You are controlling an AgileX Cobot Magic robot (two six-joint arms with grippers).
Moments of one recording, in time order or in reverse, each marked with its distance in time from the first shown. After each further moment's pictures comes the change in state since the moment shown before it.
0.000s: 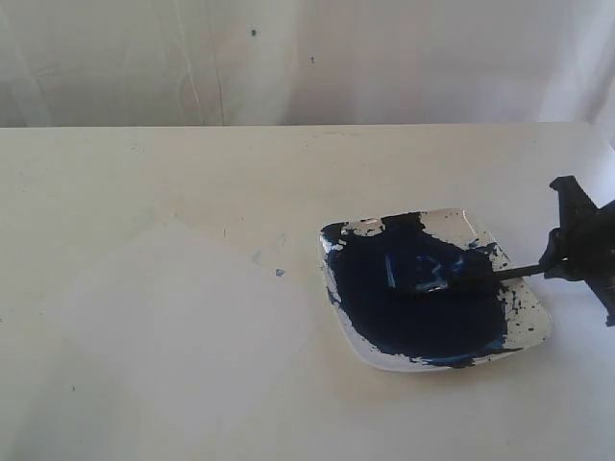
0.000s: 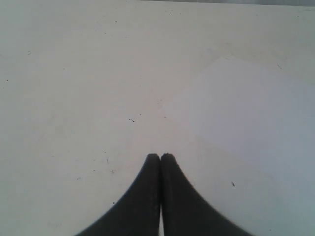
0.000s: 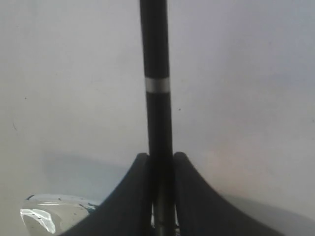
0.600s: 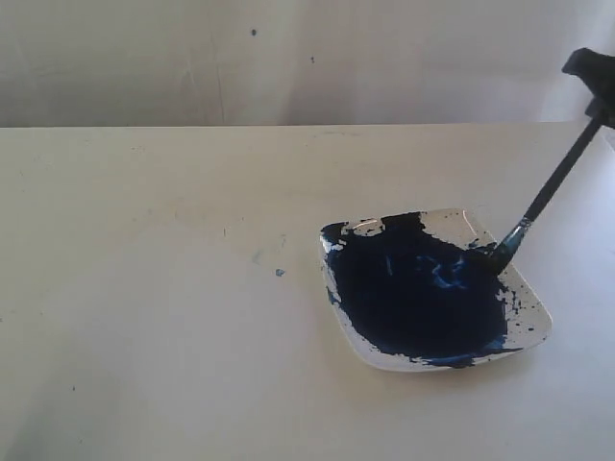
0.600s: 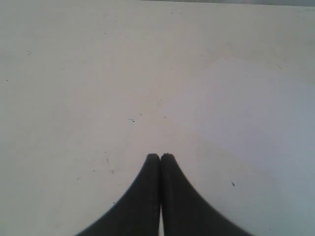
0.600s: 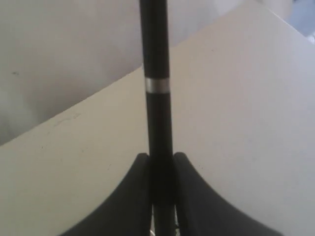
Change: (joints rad) left arm 0.000 0.000 0.000 0.000 0.000 0.000; right arm 0.066 -0.411 0.000 -0.019 -0.201 -0.858
